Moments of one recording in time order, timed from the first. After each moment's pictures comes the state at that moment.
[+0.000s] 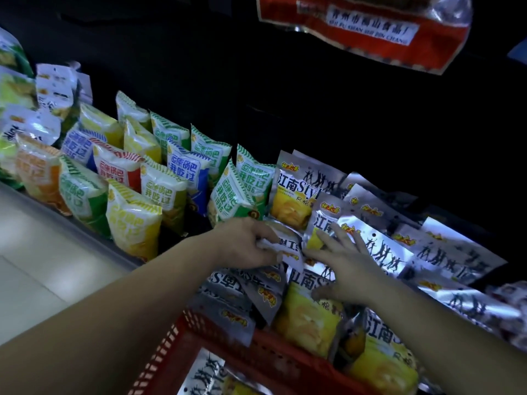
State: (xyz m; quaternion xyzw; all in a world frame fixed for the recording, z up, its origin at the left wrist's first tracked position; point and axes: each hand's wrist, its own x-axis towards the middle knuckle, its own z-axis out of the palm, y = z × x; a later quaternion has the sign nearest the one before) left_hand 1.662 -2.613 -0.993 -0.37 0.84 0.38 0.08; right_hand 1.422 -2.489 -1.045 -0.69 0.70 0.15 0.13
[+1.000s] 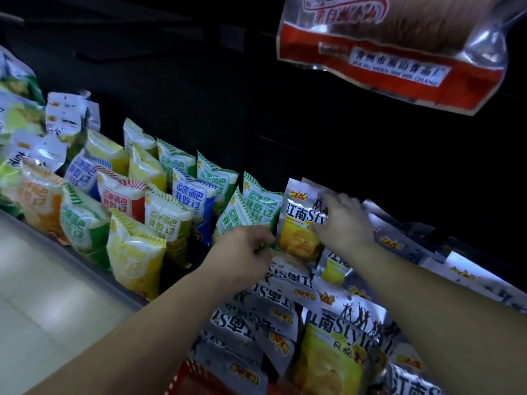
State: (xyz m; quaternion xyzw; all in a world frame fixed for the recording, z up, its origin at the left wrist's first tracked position) left_hand 1.667 -2.631 -1.007 -0.44 0.79 0.40 -0.16; right_hand 1.427 -2.611 -1.010 -0.56 0.83 -0.07 -0.02
